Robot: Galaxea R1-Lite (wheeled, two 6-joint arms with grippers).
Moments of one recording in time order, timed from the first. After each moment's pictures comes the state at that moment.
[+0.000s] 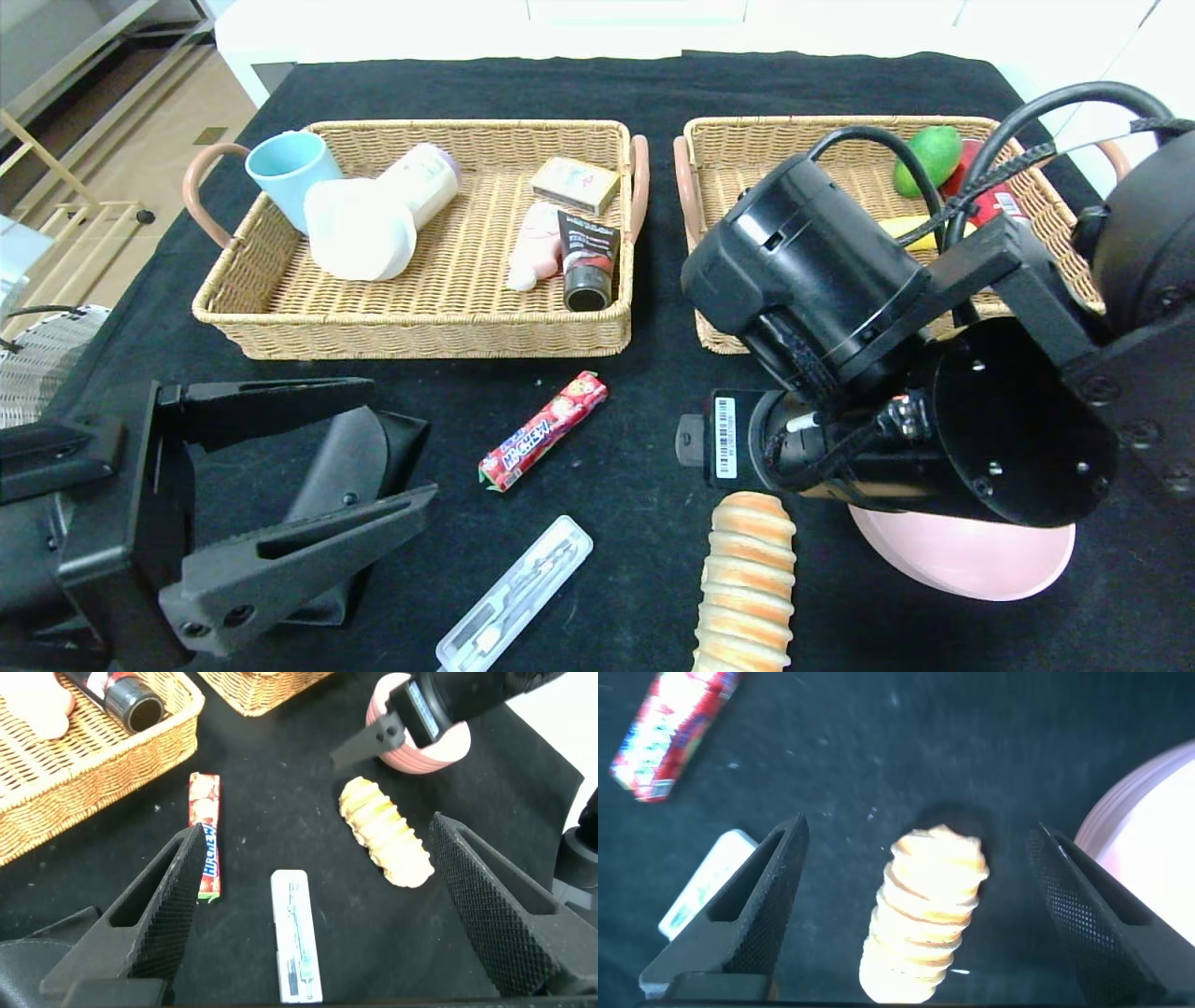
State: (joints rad) left arm -0.45 1.06 -0.69 -0.25 -0.43 0.06; right arm 0.96 1.86 -1.75 0.82 -0.51 0.81
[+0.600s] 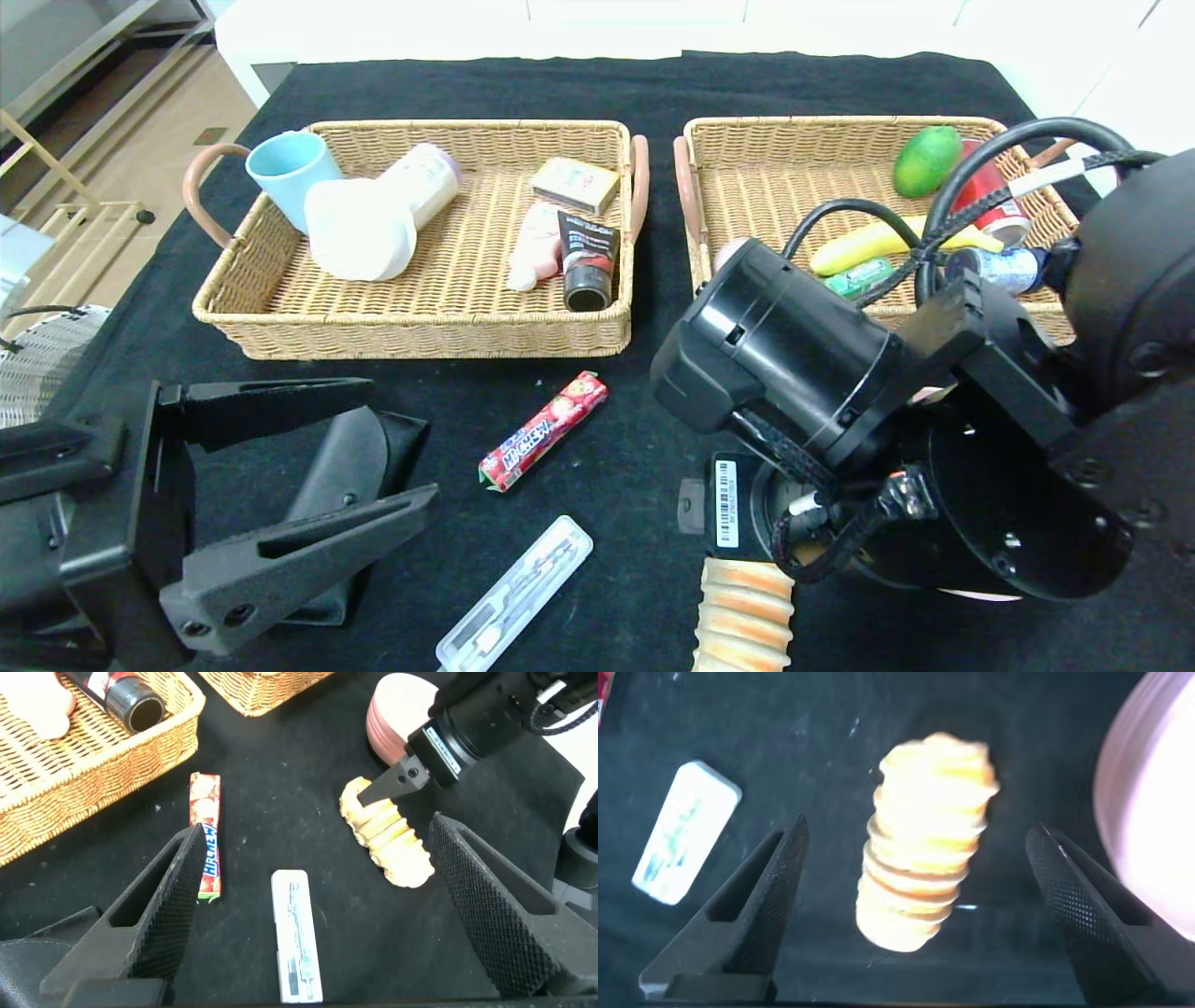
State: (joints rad) left arm -0.44 1.06 -0.69 -0.25 -0.43 0.06; right arm 1.01 1.88 -1.74 0.96 -0.44 0.96
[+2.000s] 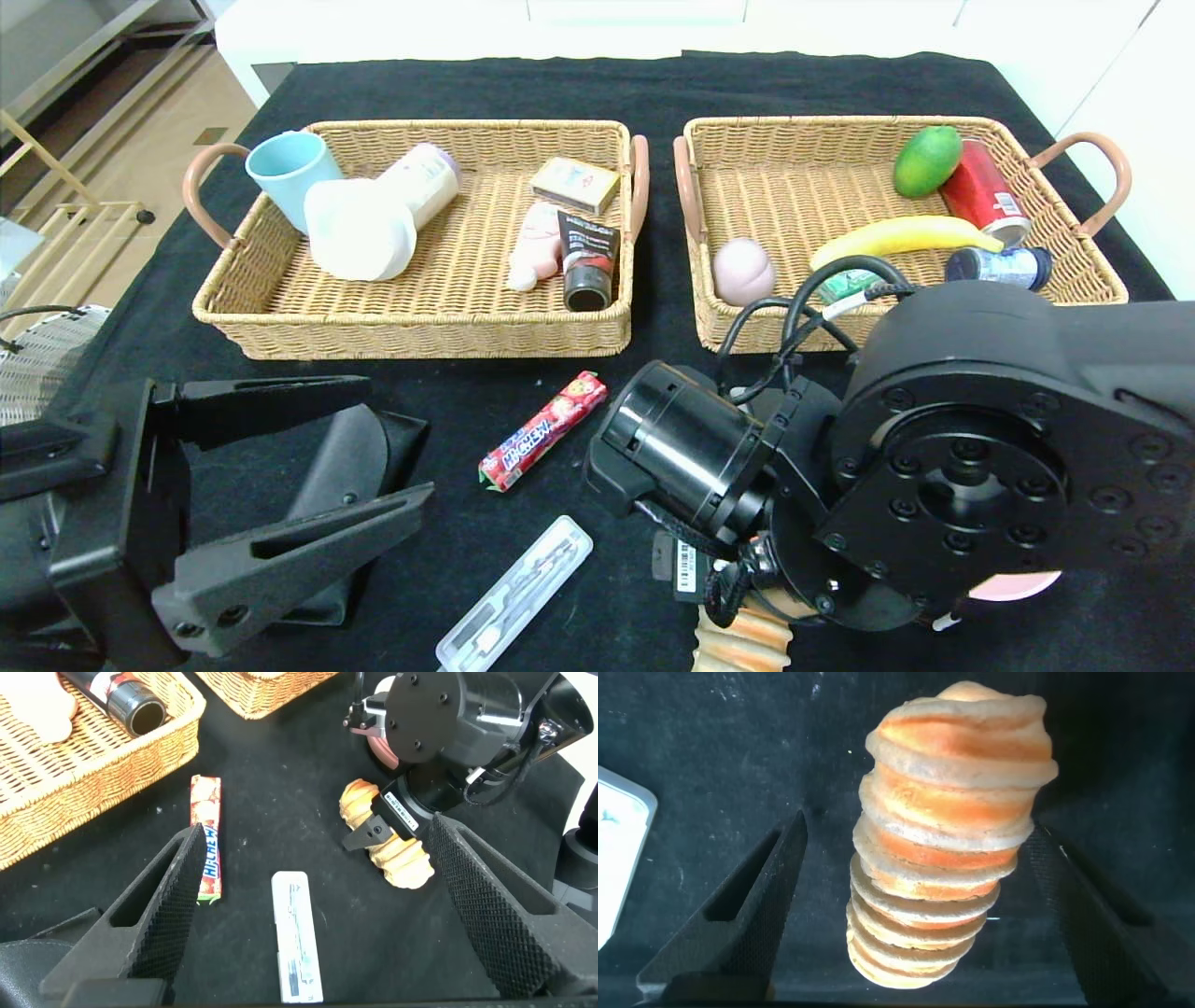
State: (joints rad) left arm -0.44 1.06 -0.69 -0.25 -0.43 0.06; right arm 1.00 2.01 -1.72 0.96 -0.42 1.04
